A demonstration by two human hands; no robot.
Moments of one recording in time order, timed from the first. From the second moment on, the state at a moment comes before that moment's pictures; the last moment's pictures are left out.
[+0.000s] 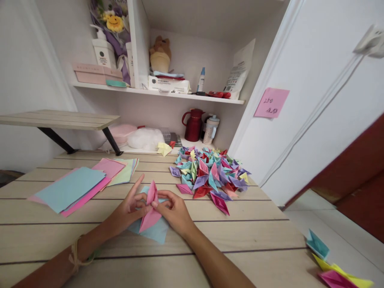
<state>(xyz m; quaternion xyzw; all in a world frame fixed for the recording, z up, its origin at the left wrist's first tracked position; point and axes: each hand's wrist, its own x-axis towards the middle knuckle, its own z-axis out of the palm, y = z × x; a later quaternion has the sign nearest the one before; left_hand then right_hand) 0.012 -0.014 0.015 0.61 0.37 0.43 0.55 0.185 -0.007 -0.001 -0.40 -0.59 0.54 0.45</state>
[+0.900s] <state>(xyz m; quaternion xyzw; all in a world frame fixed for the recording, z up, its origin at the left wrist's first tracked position) 0.011 -0.012 0.005 0.68 0.48 0.43 0.34 0.178 -0.013 0.001 -0.39 -0.67 0.40 0.49</state>
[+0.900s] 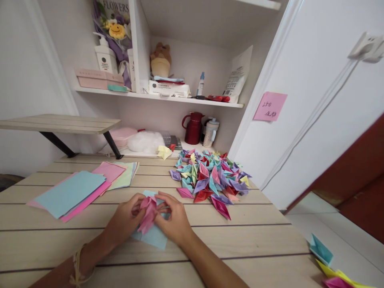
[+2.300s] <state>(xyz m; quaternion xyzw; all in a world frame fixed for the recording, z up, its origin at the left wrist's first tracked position) 0.007 0.008 -0.009 0.57 0.40 0.45 0.56 0.194 0.009 -0.010 -0.41 -0.60 0.49 0.49</state>
